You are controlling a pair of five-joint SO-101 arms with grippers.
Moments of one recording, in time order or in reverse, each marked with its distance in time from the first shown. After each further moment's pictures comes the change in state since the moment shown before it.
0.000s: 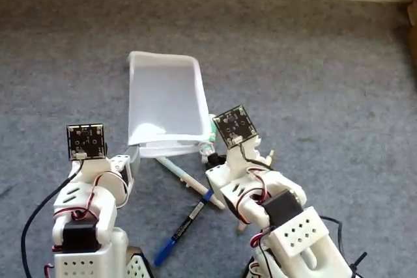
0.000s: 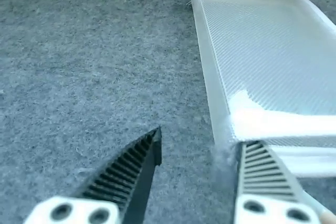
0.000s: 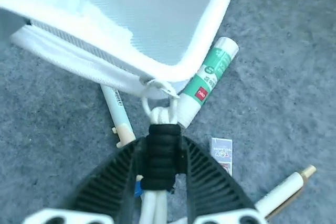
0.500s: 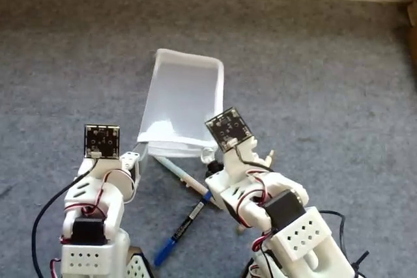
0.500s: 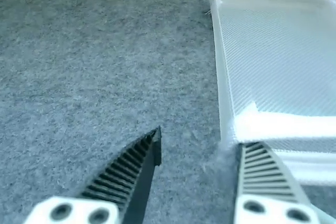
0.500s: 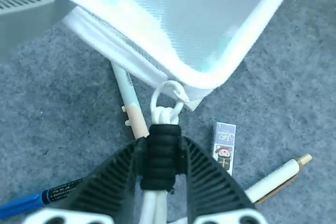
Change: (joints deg) left arm 3.7 0.0 8.5 -12.1 -3.7; right arm -2.7 0.0 -4.0 8.3 2.6
